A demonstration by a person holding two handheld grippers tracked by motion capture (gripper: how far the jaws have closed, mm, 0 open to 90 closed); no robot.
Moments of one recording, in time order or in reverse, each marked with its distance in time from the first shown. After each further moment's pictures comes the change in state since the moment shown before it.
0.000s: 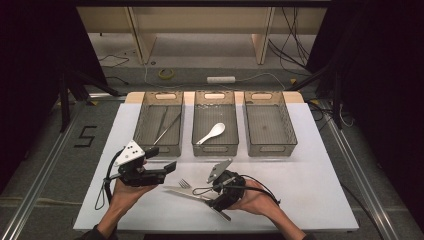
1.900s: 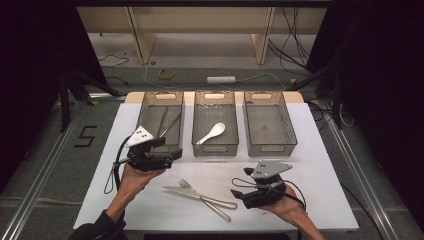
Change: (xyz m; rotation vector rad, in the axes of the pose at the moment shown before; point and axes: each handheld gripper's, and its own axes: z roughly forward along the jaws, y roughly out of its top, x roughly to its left) left arm 0.013 0.021 0.027 0.038 0.004 -0.043; right arm -0.013 -0.067 -0.065 -0.352 -0.155 0.139
